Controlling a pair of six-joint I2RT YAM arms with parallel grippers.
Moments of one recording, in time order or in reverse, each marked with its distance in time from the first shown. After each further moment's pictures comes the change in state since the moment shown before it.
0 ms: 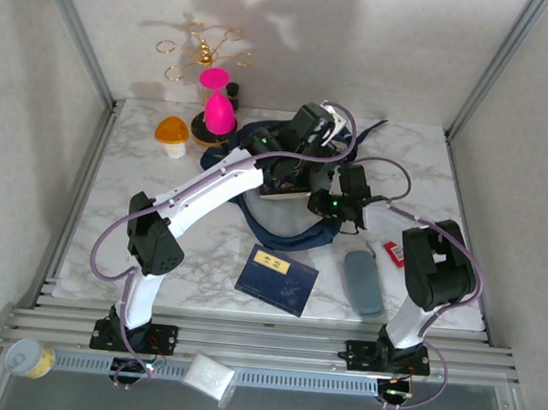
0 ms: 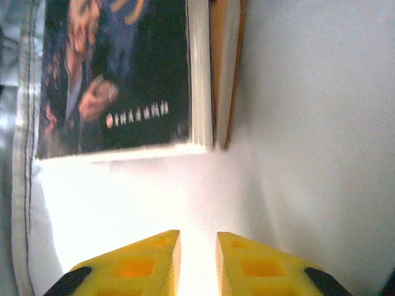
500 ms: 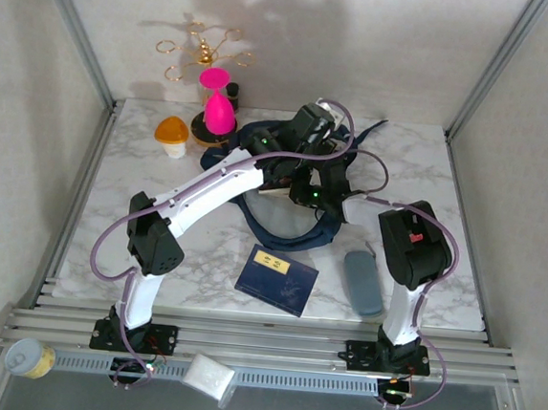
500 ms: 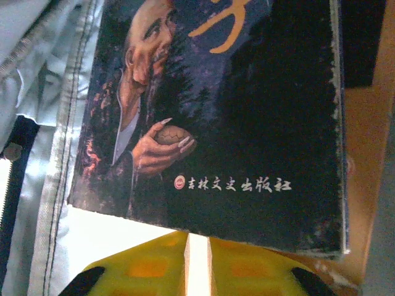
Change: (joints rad) left arm 0.000 0.000 -0.007 0.017 -0.015 -0.110; right arm 0.071 0.196 0.137 0.212 0.019 0.036
